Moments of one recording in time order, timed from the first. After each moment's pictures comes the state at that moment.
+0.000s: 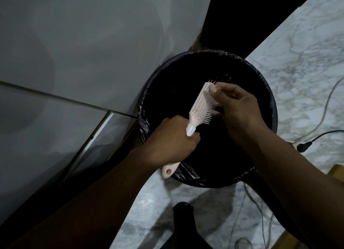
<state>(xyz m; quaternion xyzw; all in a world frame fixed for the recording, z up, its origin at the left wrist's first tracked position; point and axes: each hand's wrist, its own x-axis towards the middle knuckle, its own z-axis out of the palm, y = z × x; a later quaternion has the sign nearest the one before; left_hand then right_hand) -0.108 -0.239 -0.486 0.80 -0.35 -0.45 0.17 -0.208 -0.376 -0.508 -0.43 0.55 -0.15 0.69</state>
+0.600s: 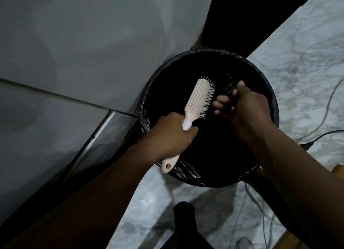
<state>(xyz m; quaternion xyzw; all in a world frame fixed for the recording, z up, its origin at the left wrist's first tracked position) -0.101 -0.239 -0.495 0.80 -0.29 -0.48 0.20 -0.210 -0.389 -0.506 -0.34 0.63 -0.16 0.68</state>
